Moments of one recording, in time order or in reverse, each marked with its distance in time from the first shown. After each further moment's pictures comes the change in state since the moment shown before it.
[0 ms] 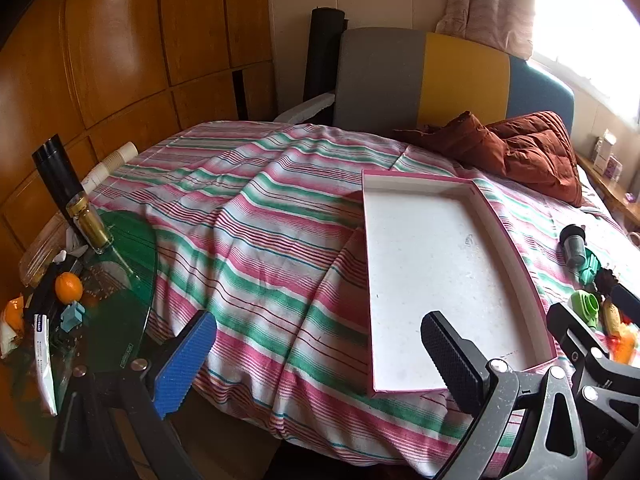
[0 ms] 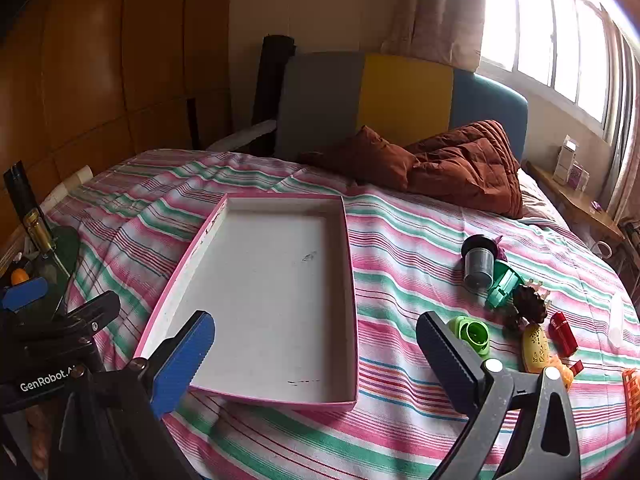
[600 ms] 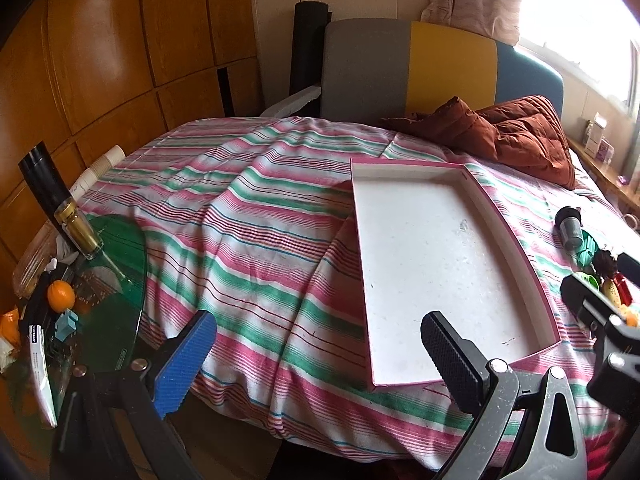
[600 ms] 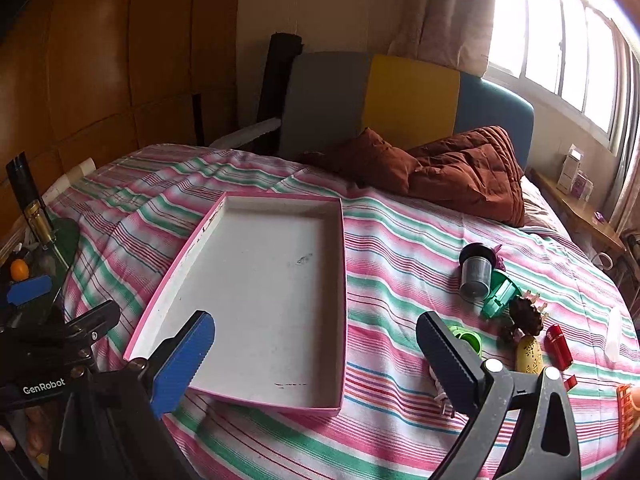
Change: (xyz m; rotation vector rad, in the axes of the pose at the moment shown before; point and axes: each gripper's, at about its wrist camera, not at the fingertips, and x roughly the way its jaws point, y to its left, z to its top) left arm 0.007 -0.006 0.000 0.052 0.025 -0.025; right arm 0.001 -0.011 0.004 -0.031 -0.001 0.005
